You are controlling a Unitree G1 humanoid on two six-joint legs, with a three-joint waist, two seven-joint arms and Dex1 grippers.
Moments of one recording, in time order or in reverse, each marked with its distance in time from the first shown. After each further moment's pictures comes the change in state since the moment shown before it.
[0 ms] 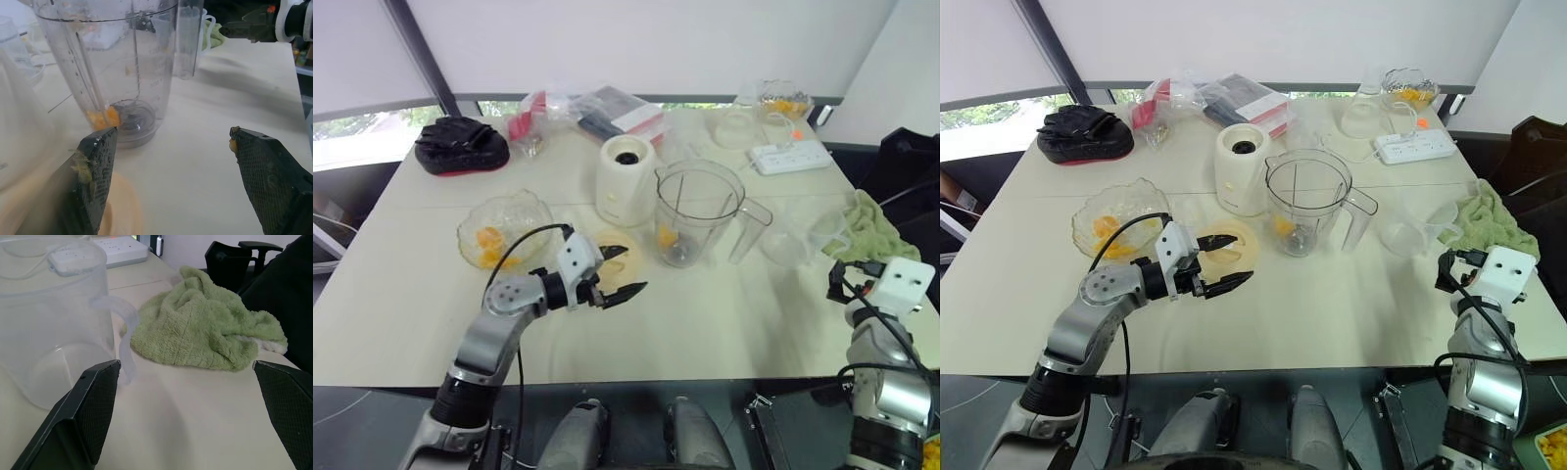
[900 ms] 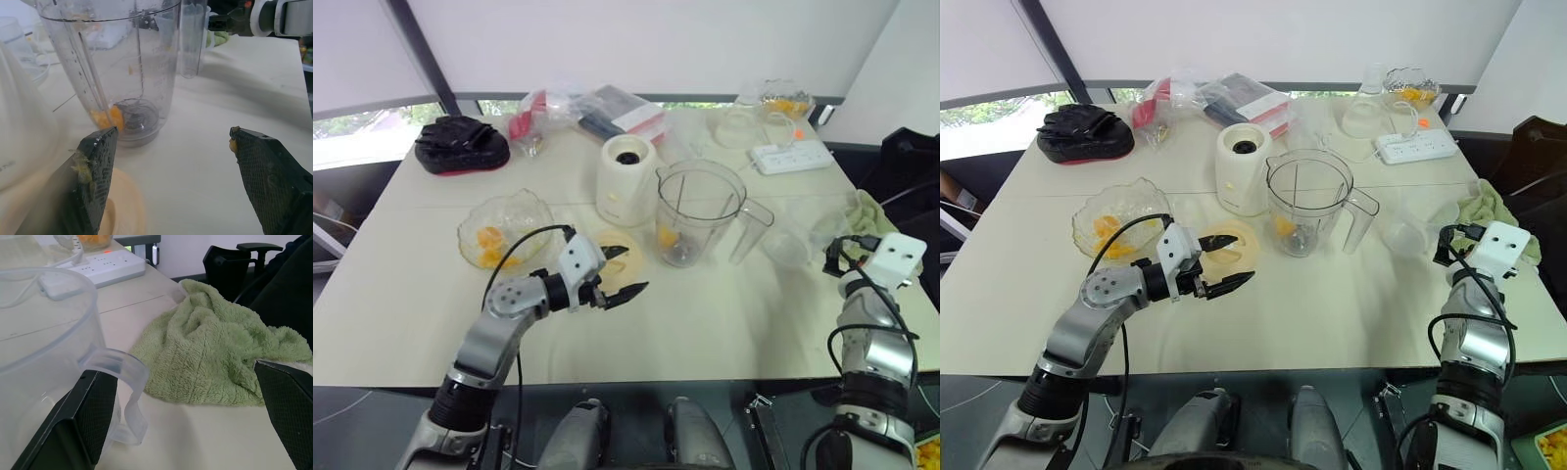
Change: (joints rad) left arm 0.009 0.010 -0.026 -0.026 -0.001 0.000 0.050; right arm -0.214 -0.050 0.004 0.325 -0.001 -0.125 -0.031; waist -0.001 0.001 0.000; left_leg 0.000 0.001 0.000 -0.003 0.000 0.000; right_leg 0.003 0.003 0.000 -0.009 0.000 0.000
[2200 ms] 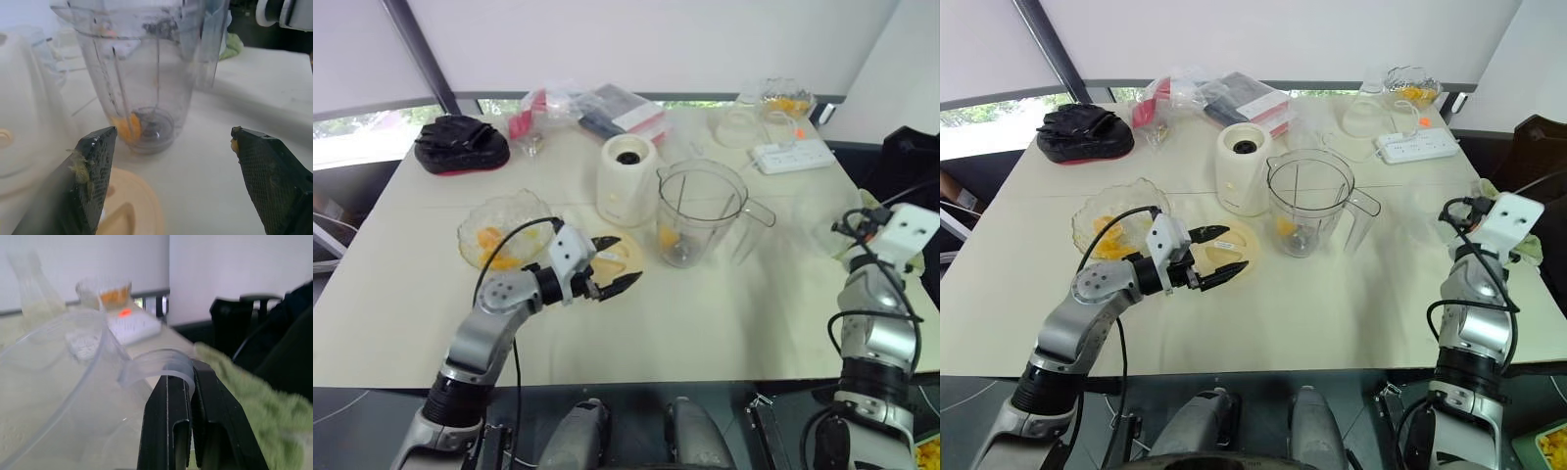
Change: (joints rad) left arm -0.034 0.017 0.055 0.008 -0.077 0.004 0.012; right arm -0.093 -0.039 0.030 -0.169 0.042 0.007 -0.034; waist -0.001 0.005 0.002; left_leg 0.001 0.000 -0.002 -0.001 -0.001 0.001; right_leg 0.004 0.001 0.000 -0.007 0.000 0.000
